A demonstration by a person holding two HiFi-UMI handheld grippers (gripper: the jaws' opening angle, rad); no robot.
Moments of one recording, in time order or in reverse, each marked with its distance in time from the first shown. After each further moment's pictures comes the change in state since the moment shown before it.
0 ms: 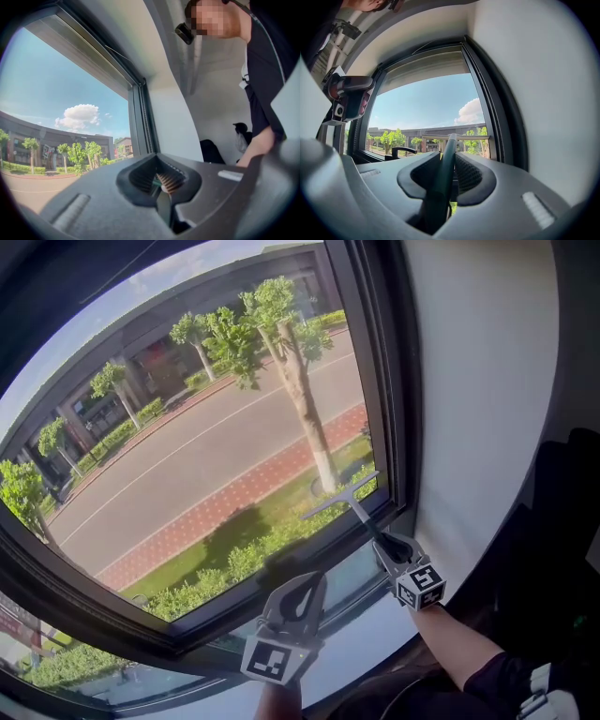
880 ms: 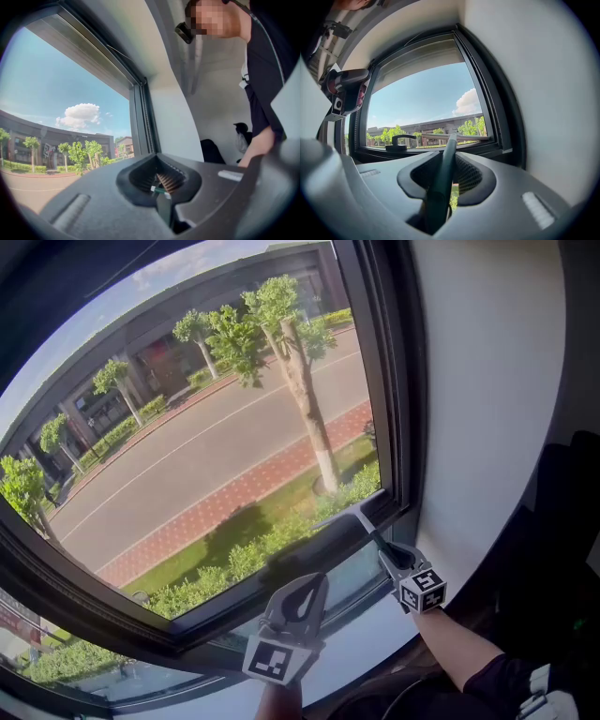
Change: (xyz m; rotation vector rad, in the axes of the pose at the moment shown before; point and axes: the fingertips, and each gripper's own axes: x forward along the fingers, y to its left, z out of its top) left arm -0.001 -0.001 -0.006 -0.005 0.006 0.005; right arm -0.007 -0.010 -0.056 0.082 0.123 -0.012
